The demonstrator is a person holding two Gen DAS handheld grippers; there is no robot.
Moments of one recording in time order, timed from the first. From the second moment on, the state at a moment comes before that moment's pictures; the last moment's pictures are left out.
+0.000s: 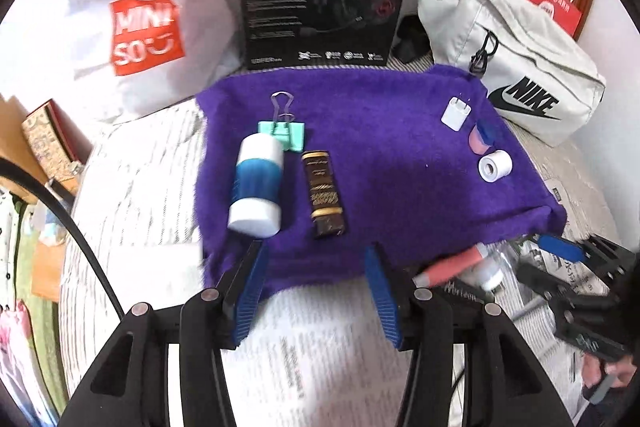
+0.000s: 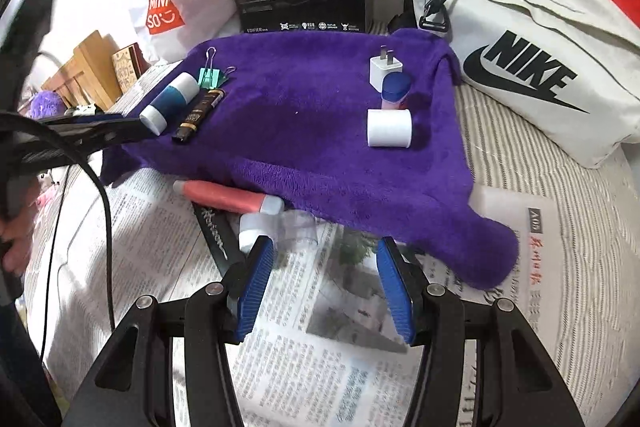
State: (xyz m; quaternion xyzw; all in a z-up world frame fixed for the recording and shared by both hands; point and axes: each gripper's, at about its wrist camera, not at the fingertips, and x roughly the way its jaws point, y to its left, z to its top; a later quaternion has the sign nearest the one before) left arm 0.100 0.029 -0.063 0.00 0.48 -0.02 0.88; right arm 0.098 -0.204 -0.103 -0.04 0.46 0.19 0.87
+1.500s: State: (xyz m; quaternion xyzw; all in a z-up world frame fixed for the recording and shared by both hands) left arm 0.081 -0.040 -0.098 -0.02 0.51 -0.12 0.85; right arm 0.065 -0.269 -0.085 -0.03 0.43 0.13 0.89
